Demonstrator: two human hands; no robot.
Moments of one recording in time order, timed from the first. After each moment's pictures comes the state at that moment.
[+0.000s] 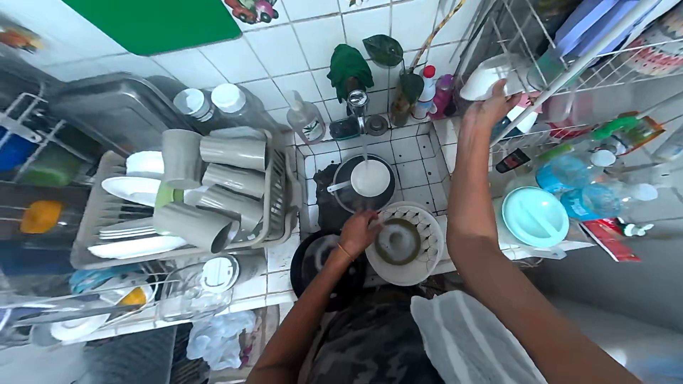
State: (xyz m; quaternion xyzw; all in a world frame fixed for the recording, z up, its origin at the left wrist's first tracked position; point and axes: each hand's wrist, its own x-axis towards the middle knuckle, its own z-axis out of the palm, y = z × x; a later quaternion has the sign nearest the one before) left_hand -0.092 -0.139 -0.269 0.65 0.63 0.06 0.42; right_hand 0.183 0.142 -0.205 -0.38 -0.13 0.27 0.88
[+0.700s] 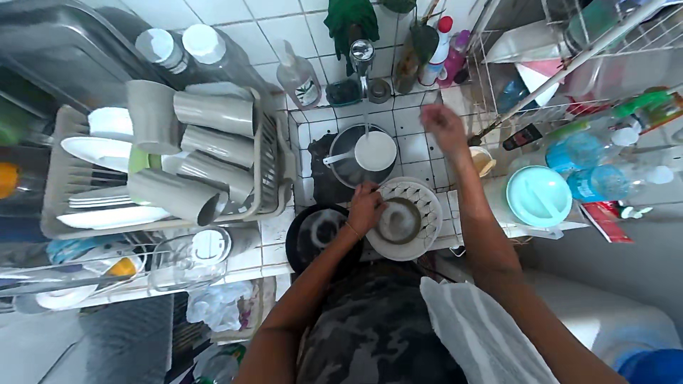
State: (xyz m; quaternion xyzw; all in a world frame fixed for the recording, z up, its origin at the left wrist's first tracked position) left_hand -0.073 -0.148 -0.310 0.68 0.61 0.15 0.37; right_hand 0.156 0.021 -0.265 -0.51 -0.66 0.40 0.39
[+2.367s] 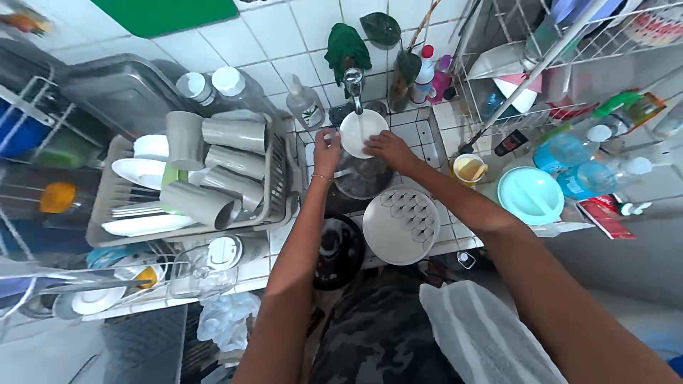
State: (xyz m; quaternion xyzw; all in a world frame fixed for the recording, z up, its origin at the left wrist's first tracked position) left_hand -0.137 -0.032 -0.246 0.40 0.68 0.43 0.43; right_hand 0.086 0.029 -0.298 -0.21 -0.95 0.05 0.24
